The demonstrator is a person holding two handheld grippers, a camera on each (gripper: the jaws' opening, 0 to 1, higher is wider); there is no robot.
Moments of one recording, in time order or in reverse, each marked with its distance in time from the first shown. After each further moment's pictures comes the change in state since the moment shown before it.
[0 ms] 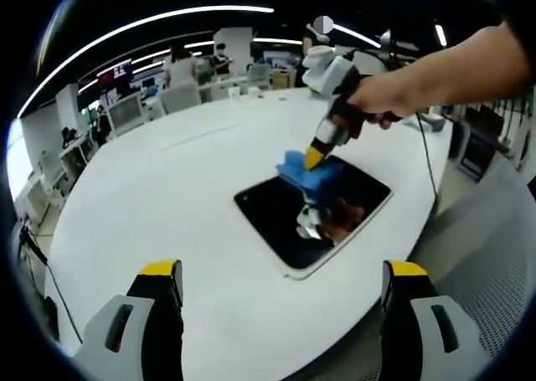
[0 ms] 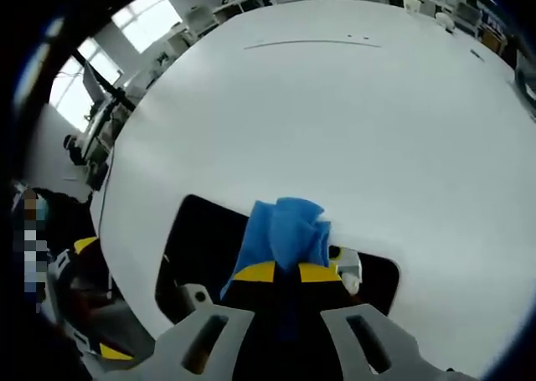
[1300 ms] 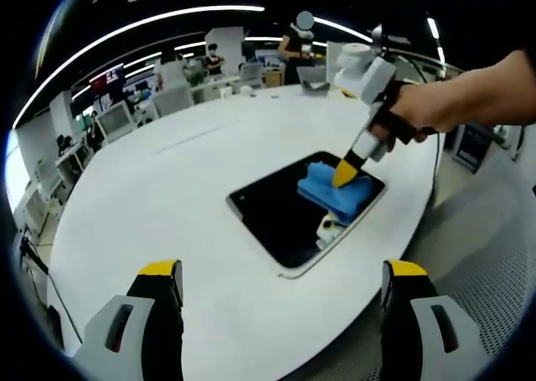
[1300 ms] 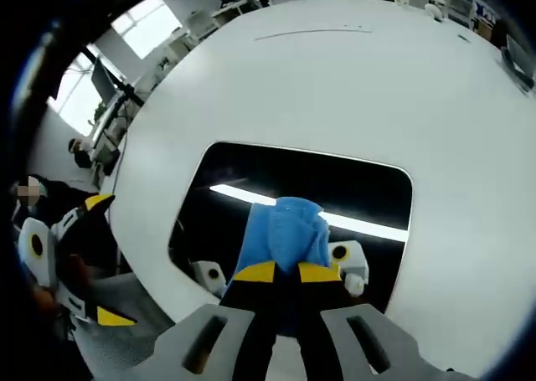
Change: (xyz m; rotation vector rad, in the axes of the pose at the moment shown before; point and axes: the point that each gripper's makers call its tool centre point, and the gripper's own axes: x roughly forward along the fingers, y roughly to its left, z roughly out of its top) left arm 0.000 -0.008 0.001 0.039 0.009 -0.017; right arm -0.018 0.018 -0.063 0.011 -0.007 0.021
